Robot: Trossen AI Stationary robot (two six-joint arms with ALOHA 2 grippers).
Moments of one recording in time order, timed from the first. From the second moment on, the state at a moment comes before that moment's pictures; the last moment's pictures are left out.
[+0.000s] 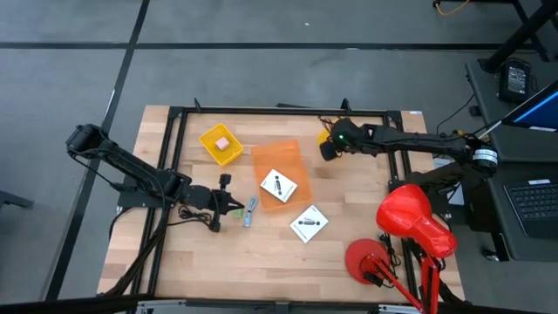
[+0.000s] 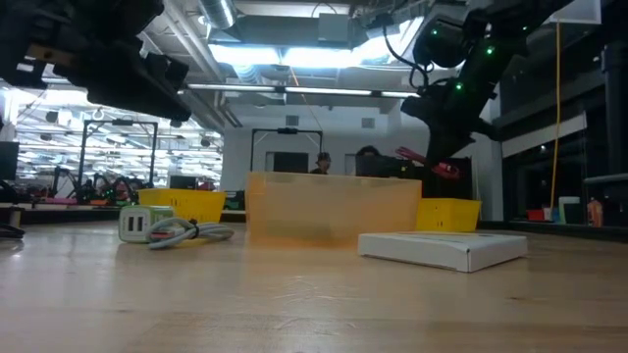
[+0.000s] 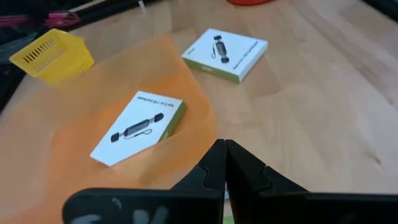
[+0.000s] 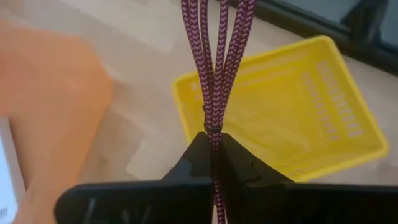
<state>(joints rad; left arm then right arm) -0.37 1.07 0.41 0.10 -0.32 0.08 -0.38 1.32 0.86 -0.54 0.35 0.62</state>
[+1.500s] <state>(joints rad) -0.37 1.07 0.41 0.06 -0.32 0.15 -0.46 1.43 0.83 -0.50 0.44 1.18</state>
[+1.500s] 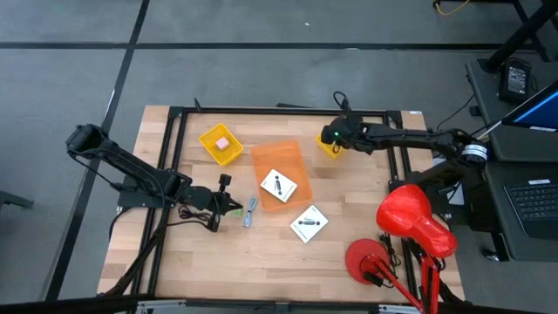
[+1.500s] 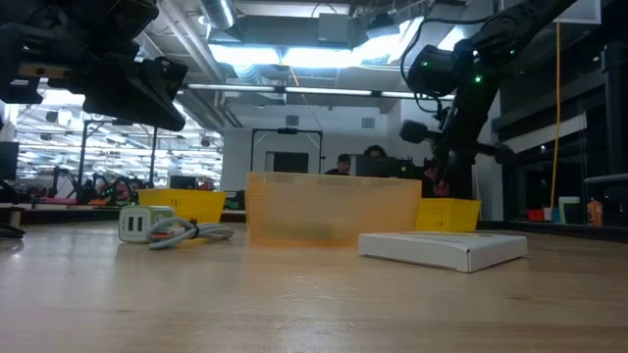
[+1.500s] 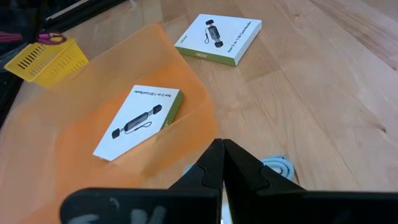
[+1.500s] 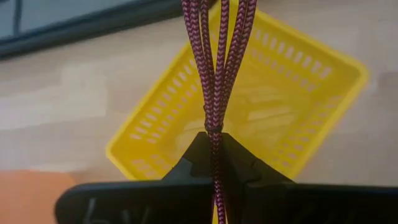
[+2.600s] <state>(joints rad) -0.37 1.07 0.41 0.05 -0.32 0.14 -0.50 1.45 0.83 -0.49 0.42 1.17</state>
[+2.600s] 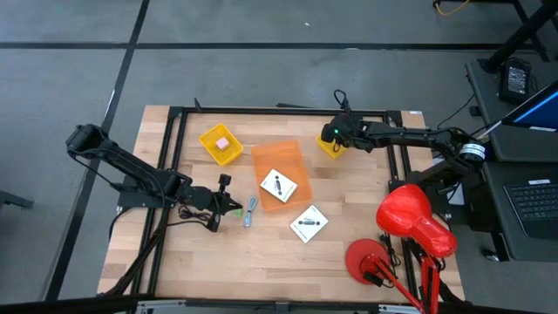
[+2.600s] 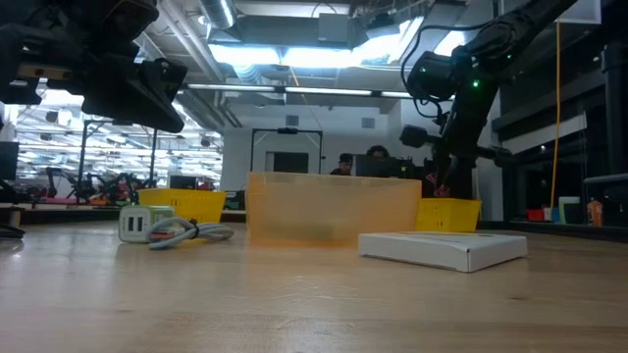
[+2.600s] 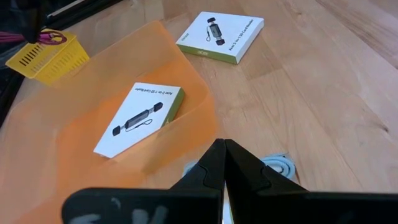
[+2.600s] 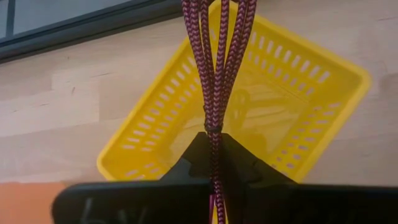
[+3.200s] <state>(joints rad) -0.37 1.07 0.41 0.05 -0.32 0.13 -0.50 1.45 0.83 -0.51 0.42 1.17</state>
